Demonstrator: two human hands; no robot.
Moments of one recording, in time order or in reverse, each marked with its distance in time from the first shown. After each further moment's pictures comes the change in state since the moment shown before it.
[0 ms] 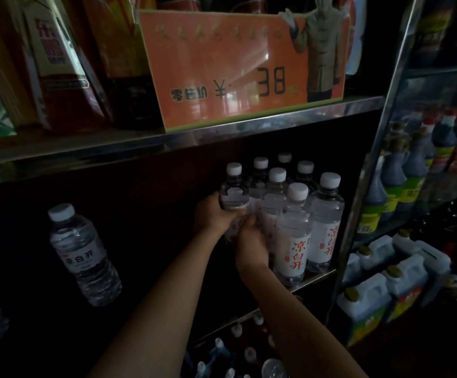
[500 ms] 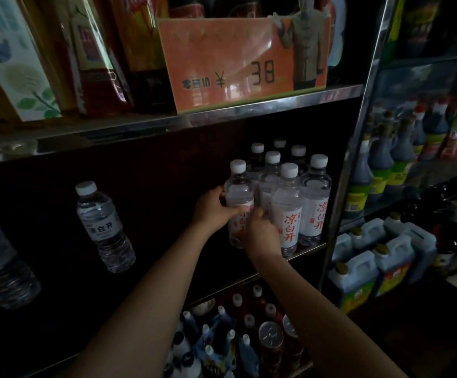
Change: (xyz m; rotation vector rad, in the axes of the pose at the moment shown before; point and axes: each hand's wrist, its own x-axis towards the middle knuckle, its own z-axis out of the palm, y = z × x) left_hand -0.055 0.002 -0.025 -0.042 -0.130 0.084; right_hand -0.049 0.016 -0.031 0.043 -0.036 -0.047
